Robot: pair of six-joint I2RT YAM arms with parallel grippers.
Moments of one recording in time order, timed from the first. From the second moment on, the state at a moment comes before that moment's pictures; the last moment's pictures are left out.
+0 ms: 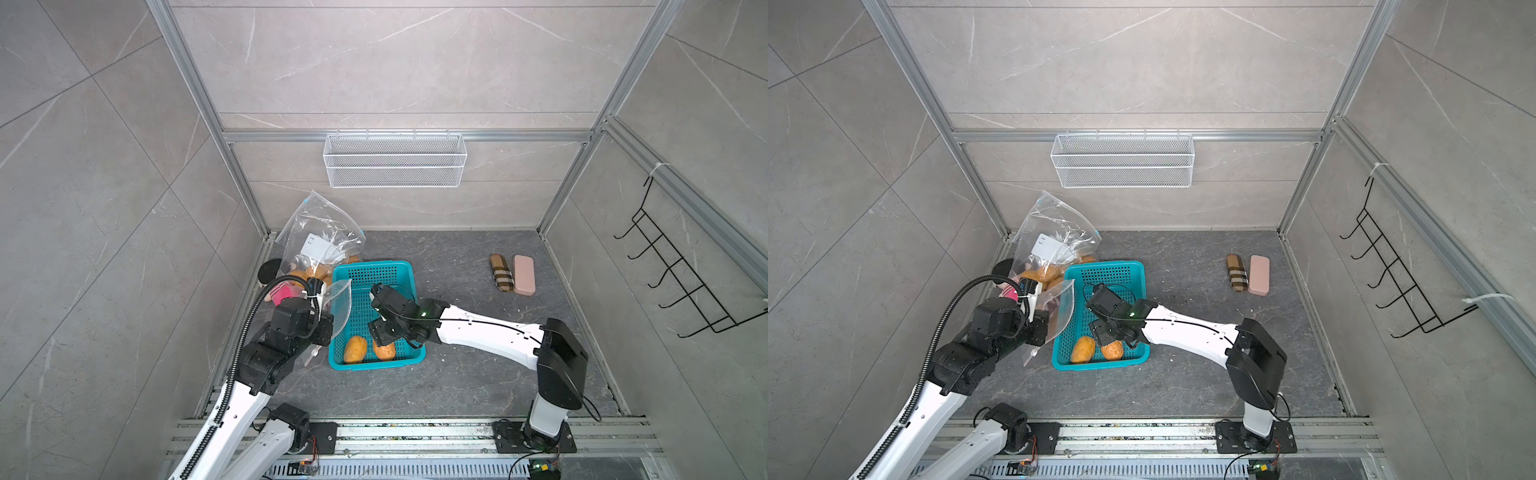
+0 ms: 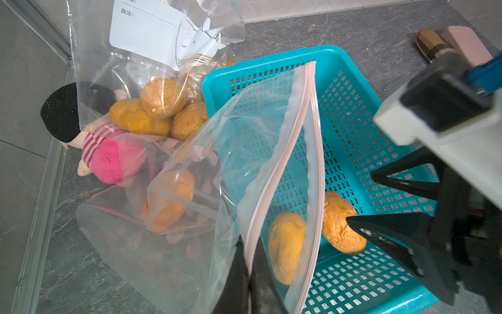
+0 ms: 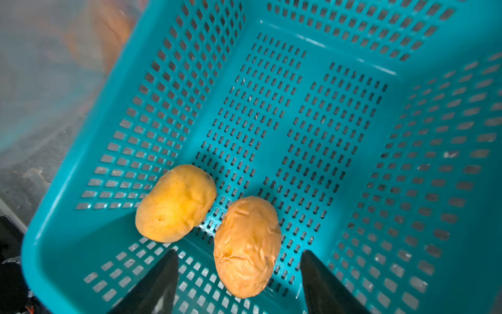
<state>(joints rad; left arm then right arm) -0.42 0.73 0.86 -0.80 -0.10 -0.10 1.04 1.83 1.45 -0.61 0.12 0.45</state>
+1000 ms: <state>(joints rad) -0.42 0.73 0.86 -0.80 -0.10 -0.10 1.03 2.14 1.62 -0.78 0.13 0.48</state>
